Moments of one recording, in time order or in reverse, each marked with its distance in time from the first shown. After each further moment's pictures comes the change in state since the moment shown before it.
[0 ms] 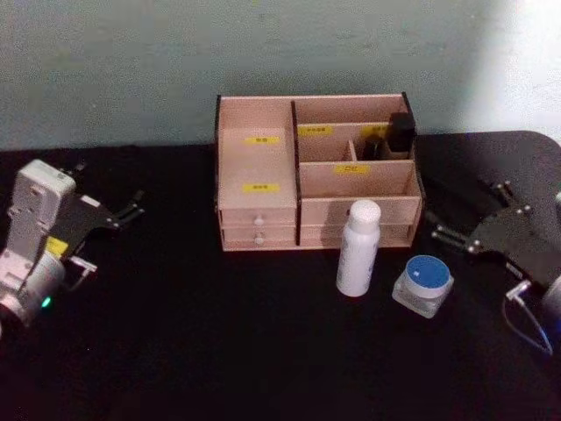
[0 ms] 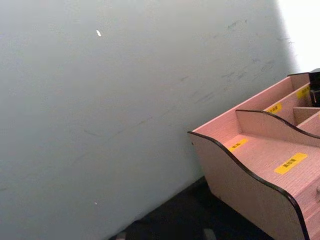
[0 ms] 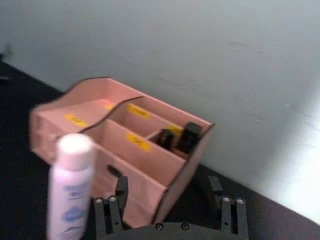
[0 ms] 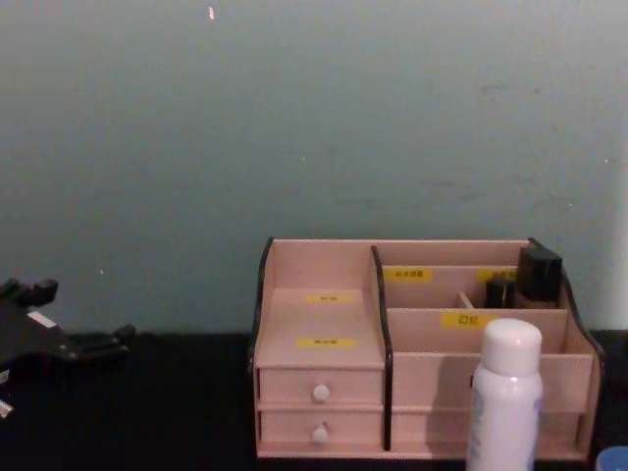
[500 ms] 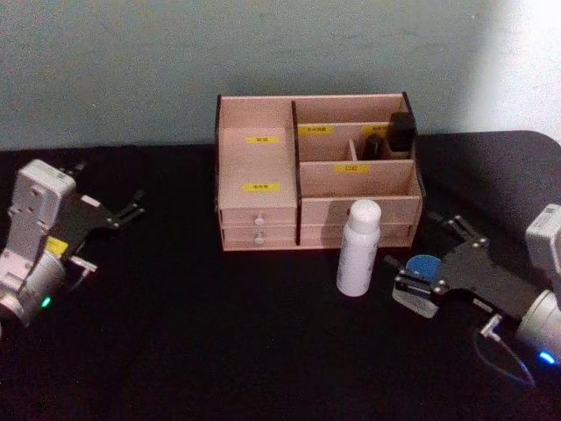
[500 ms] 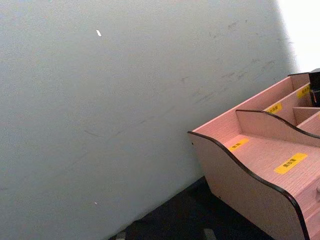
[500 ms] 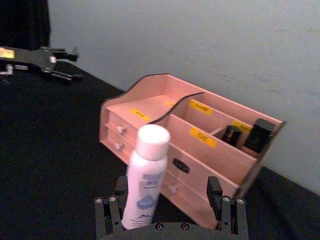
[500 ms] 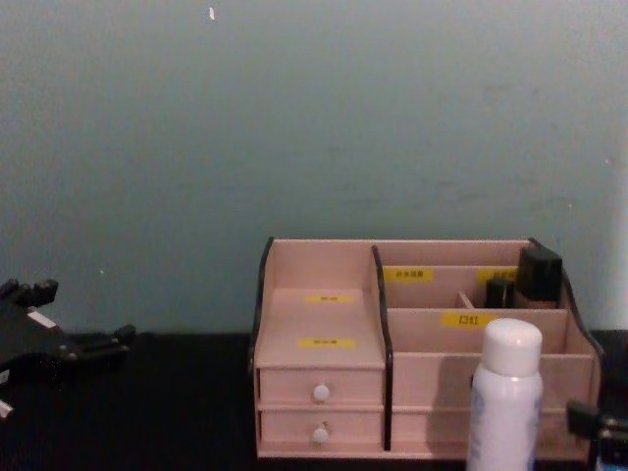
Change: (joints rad) left arm 0.000 0.000 0.000 0.000 0.000 0.000 0.000; right arm -0.015 -0.010 -0.040 -0.001 0.033 -0.011 0.185
